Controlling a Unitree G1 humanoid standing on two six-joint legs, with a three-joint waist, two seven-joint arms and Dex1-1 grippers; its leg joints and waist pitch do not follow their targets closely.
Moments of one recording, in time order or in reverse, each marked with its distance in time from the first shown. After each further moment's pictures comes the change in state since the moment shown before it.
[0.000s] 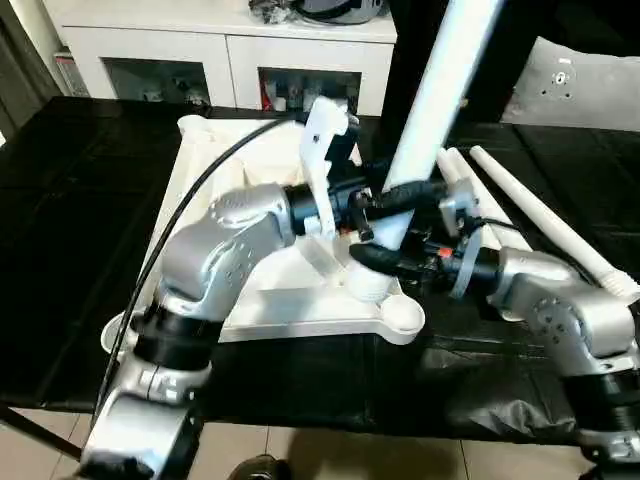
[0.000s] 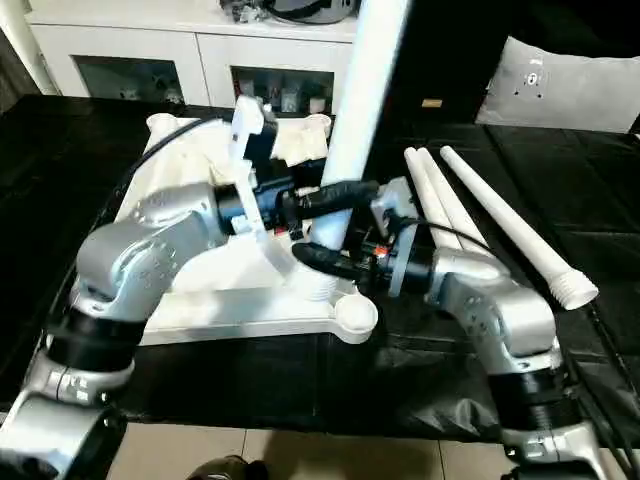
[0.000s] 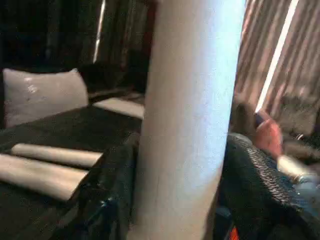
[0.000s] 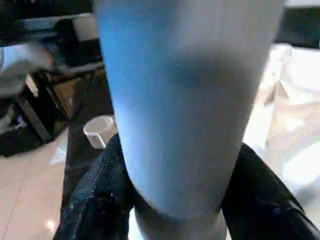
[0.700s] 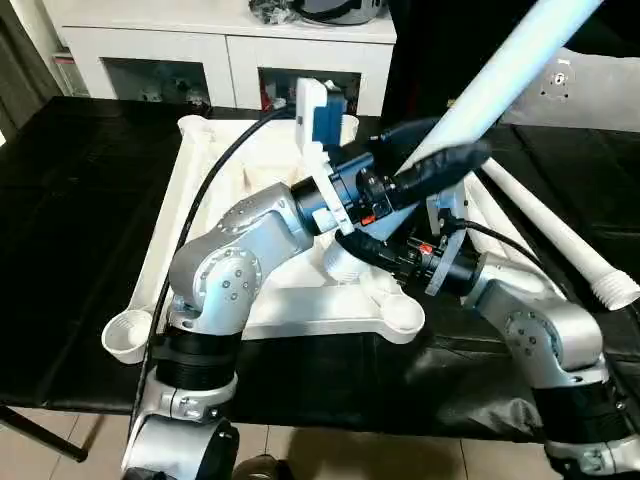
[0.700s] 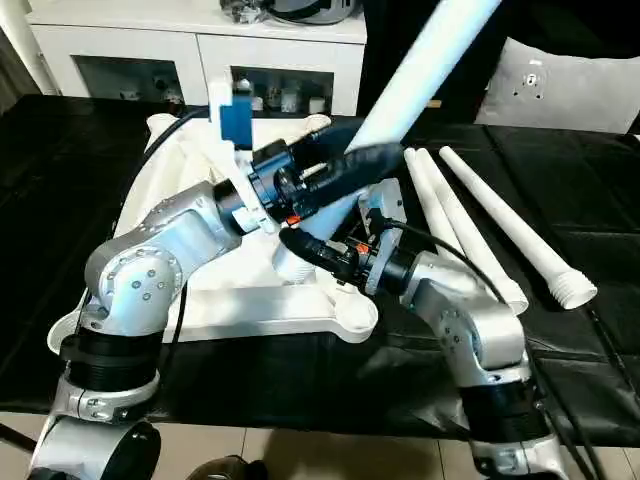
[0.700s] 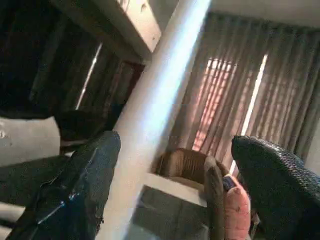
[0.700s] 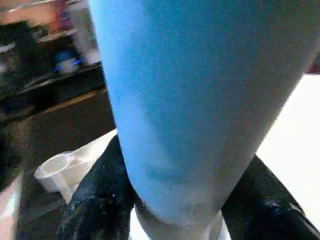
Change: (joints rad) left arm 0.035 -0.131 0.113 -0.123 -0.158 0.039 0.121; right arm 0.080 0.149 -0.062 0.001 -0.042 -0.075 -0.249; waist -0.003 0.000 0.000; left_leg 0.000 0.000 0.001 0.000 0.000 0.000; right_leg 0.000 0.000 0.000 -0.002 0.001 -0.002
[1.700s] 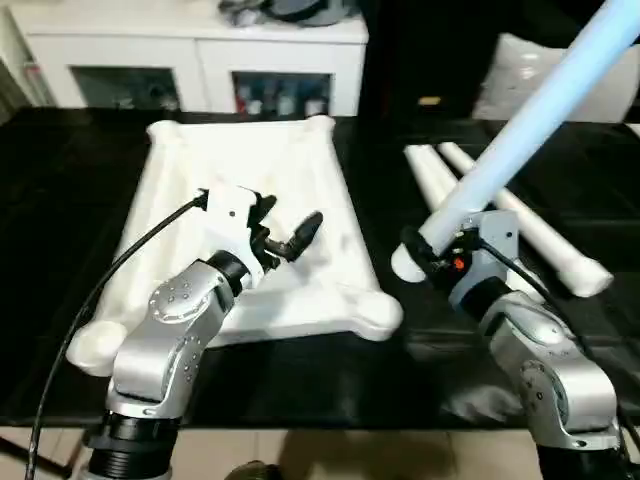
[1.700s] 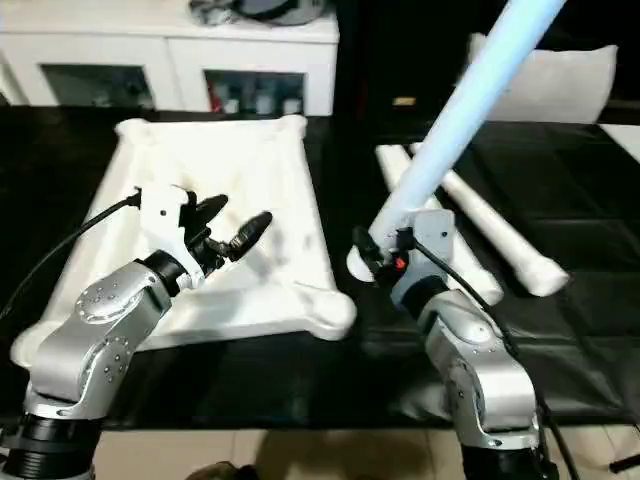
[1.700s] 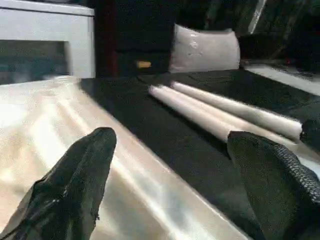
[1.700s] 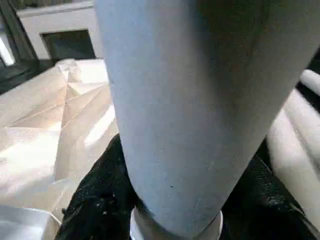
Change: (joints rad) left arm 0.359 0.195 -0.080 -0.016 0.476 -0.200 0.322; right arm 0.169 0.047 -0.071 -0.202 -0.183 0.027 -0.419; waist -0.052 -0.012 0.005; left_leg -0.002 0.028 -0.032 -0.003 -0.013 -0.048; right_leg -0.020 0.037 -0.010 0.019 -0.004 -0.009
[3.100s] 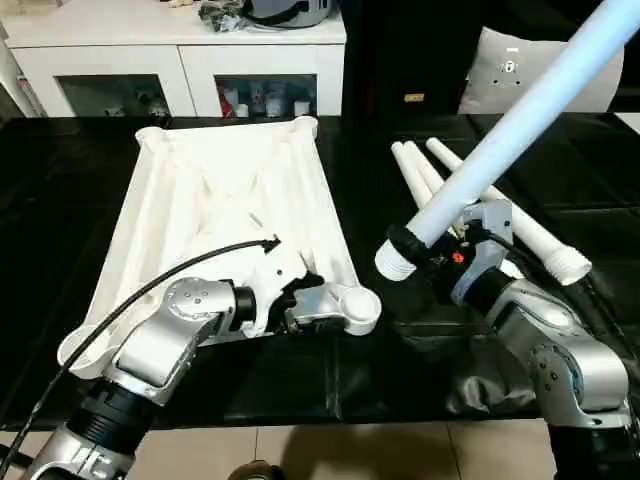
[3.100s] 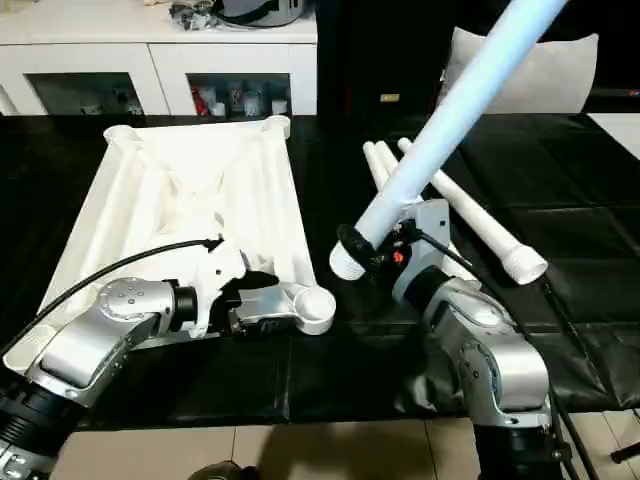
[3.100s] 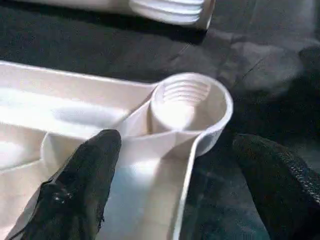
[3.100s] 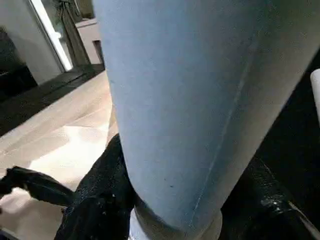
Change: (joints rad) left arm -0.088 0.283 -0.249 0.236 0.082 -0.066 -0.569; right arm -0.037 -0.047 -0.001 0.046 0.120 0.039 0.179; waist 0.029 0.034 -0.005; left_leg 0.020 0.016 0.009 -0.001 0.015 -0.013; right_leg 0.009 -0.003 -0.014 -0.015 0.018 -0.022
